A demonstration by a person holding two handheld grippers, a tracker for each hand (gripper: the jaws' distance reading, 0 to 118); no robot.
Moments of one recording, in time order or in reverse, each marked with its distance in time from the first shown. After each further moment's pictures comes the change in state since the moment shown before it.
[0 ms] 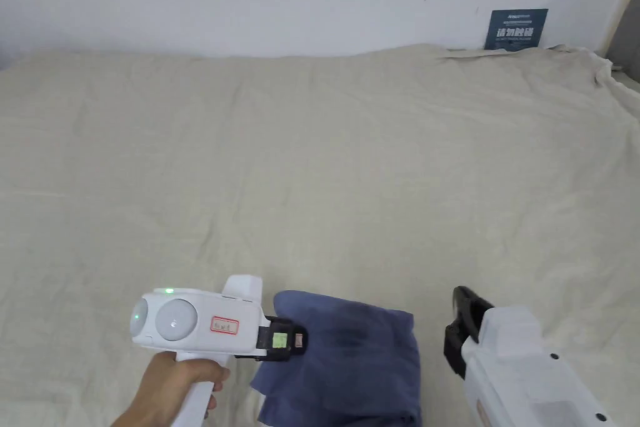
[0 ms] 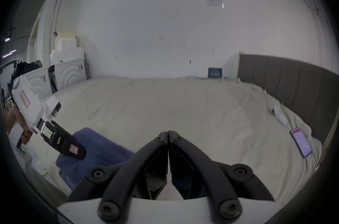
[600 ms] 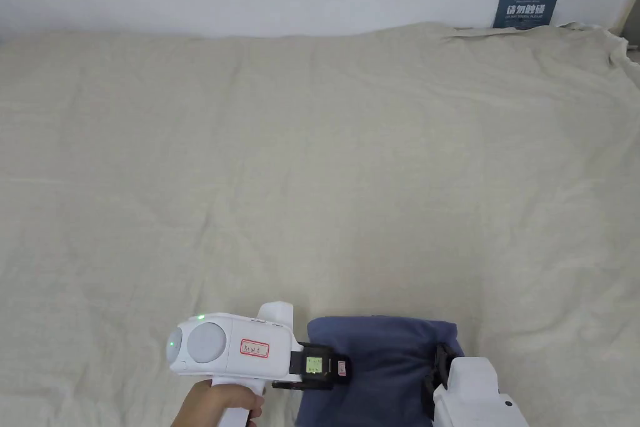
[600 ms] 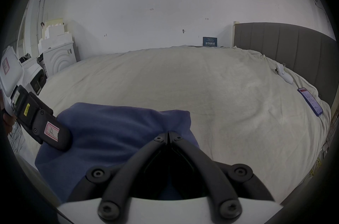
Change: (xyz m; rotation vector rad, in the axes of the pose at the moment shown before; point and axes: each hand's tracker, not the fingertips) left arm 0.011 -0.030 -0.069 -0.102 -0.179 0.150; right arm -0.018 -0.117 -0.044 -0.222 -0.051 -0.066
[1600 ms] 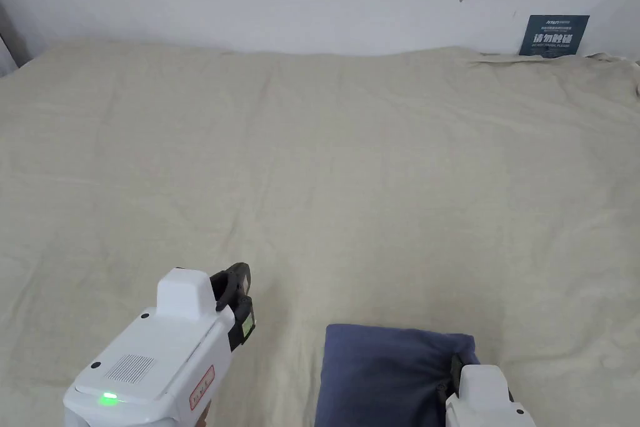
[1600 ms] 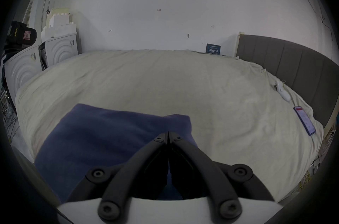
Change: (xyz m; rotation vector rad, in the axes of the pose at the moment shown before) left arm 0.050 -0.052 0.133 0.853 0.513 -0.335; right arm -0.012 0.011 -0.006 -0.007 -0.025 0.094
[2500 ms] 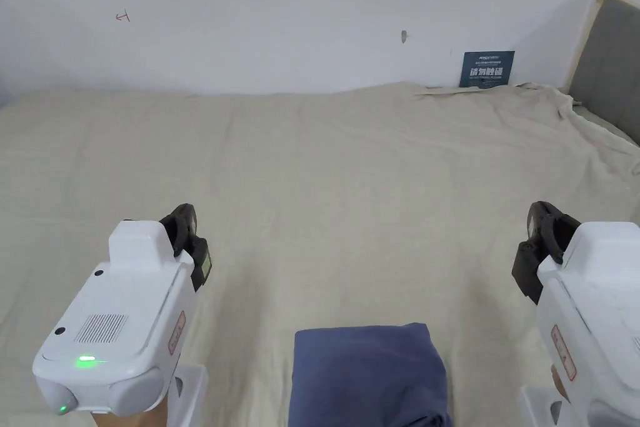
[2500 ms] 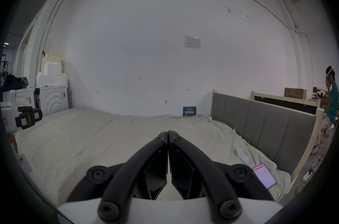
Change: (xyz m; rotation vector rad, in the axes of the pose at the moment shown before) left arm 0.023 0.062 0.038 0.294 0.126 -0.109; right arm 0.081 0.177 0.175 0.458 -0.130 -0.053
